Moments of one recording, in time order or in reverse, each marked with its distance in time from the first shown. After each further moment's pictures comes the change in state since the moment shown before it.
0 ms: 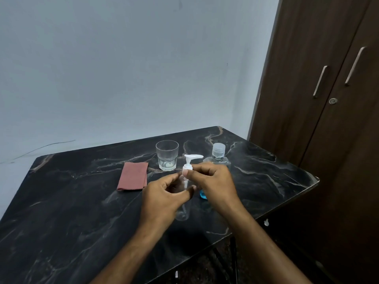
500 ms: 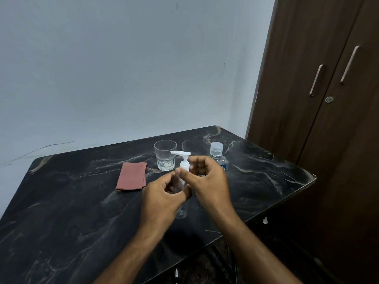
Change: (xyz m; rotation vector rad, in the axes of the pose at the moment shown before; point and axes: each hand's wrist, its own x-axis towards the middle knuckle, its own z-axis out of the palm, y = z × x) left_hand -0.003 -0.002 0.003 0.050 0.027 0.027; right_hand -0.008 0.001 0.012 0.018 0.108 -0.027
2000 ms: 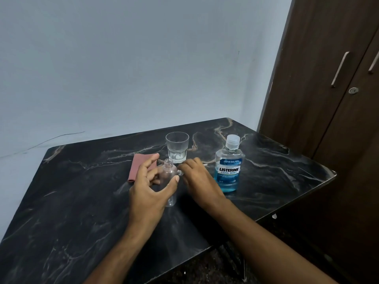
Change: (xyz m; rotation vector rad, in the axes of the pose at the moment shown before) left_hand 0.001 -0.029 -0.044 -0.037 0.155 -0.014; right_hand 0.040 0.076 0.040 -0.930 -0.341 -0.599
